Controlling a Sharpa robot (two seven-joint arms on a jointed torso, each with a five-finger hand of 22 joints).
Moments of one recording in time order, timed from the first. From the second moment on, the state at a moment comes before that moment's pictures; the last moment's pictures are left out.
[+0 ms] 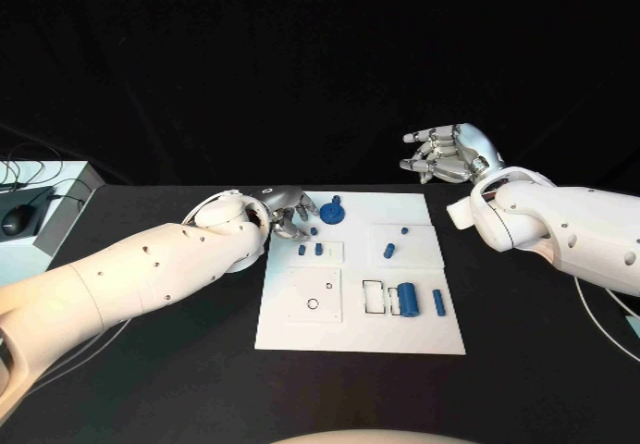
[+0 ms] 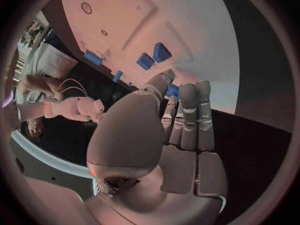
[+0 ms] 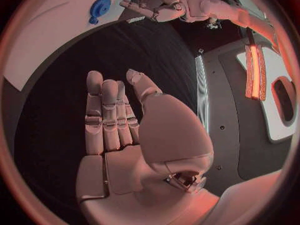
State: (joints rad) left arm 1.17 -0.51 0.06 1.17 -1.50 -0.16 -0.11; left_hand 1.49 -0.13 0.19 -0.03 0.33 0.84 0.05 0.06 0.06 0.96 0.14 0.16 0.06 1.21 0.04 1.18 0.41 0.20 1.05 0.03 0.88 1.01; right arm 1.30 -0.86 -0.08 1.33 -0.61 -0.54 0.34; right_hand 1.36 -0.07 0.09 -0.15 0.44 0.90 0.19 0.08 0.06 0.99 0.08 0.67 0.38 1.10 0.01 0.99 0.59 0.11 1.26 0.00 0.21 1.31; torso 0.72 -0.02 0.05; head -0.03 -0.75
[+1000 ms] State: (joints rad) left arm 1.08 -0.80 0.15 1.33 -0.45 -0.21 0.20; left_hand 1.46 -0.06 -0.02 0.06 0.33 1.09 0.13 0.07 0.06 1.14 0.12 0.07 0.06 1.11 0.11 0.15 0.07 0.11 0.93 0.15 0.15 0.42; right arm 1.22 -0.91 -0.09 1.37 -1.42 -0.42 0.05; right_hand 1.32 -0.09 0.18 -0.16 0.35 1.11 0.14 0.07 0.07 1.22 0.08 0.07 0.06 1.36 -0.02 0.97 0.61 0.12 1.45 -0.04 0.46 1.31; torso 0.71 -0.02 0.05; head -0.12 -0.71
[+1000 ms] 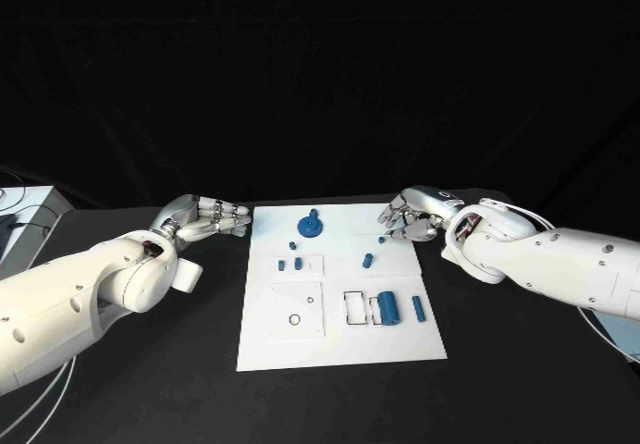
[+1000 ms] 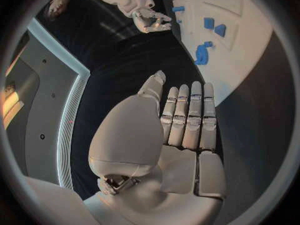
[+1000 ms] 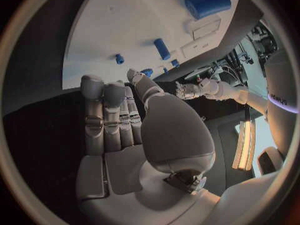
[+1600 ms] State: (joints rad) left arm 1.05 -0.84 0.17 1.42 -0.29 -0.18 0.31; left_hand 1.50 -0.05 0.02 0.03 0.33 1.07 0.14 0.07 0.06 1.13 0.13 0.07 0.06 1.12 0.12 0.07 0.08 0.09 1.01 0.14 0.07 0.24; right arm 1.19 -0.86 -0.09 1.34 -1.63 -0.40 -0.08; right_hand 1.35 -0.14 0.21 -0.07 0.35 1.09 0.13 0.07 0.07 1.18 0.08 0.07 0.06 1.42 -0.02 0.96 0.67 0.14 1.46 -0.04 0.65 1.31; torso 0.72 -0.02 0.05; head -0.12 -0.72
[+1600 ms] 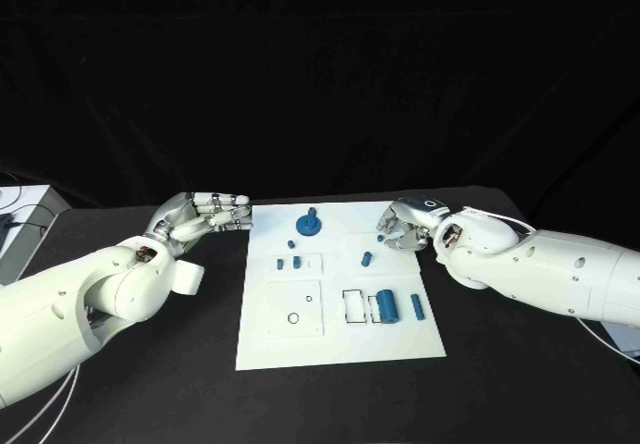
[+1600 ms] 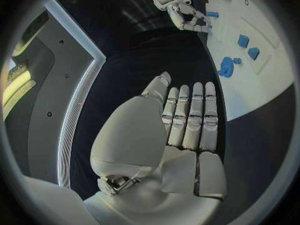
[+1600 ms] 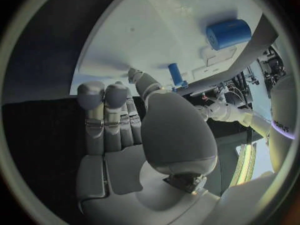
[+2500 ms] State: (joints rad) left arm 1.05 -0.84 0.17 1.42 -0.28 -0.19 0.32; left_hand 1.49 -0.05 0.06 0.01 0.33 1.07 0.15 0.07 0.06 1.11 0.14 0.07 0.06 1.11 0.12 0.08 0.07 0.09 1.02 0.14 0.08 0.20; right arm 1.18 -0.83 -0.09 1.32 -1.64 -0.38 -0.10; right_hand 1.34 -0.08 0.34 -0.04 0.29 1.20 0.11 0.06 0.08 1.28 0.05 0.06 0.06 1.42 -0.04 1.00 0.71 0.12 1.47 -0.05 0.85 1.31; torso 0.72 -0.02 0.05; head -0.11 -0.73
